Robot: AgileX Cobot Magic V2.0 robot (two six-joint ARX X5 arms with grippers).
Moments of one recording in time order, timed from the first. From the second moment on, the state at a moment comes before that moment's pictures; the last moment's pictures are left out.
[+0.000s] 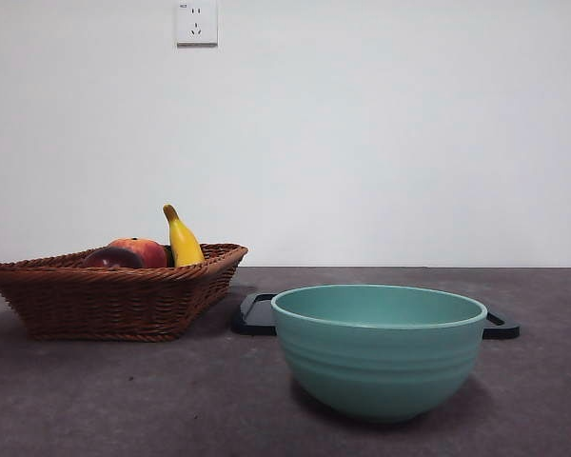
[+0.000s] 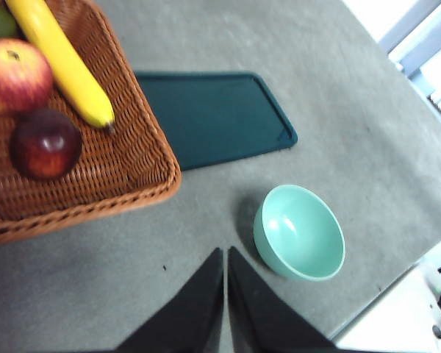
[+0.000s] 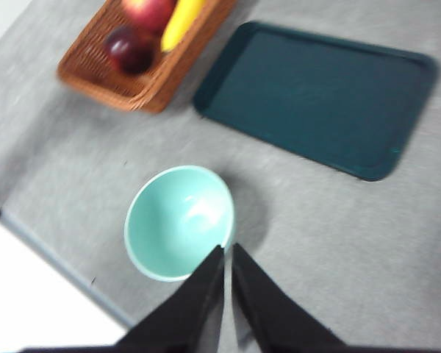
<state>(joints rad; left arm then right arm) -0.03 0.68 0.88 -0.86 0.68 -0.02 0.09 0.80 1.04 -1.07 -0.57 -0.09</state>
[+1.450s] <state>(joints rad) -0.12 1.09 1.07 -0.64 0.40 -0.02 0.11 0.80 1.04 -1.04 -0.57 -0.07</state>
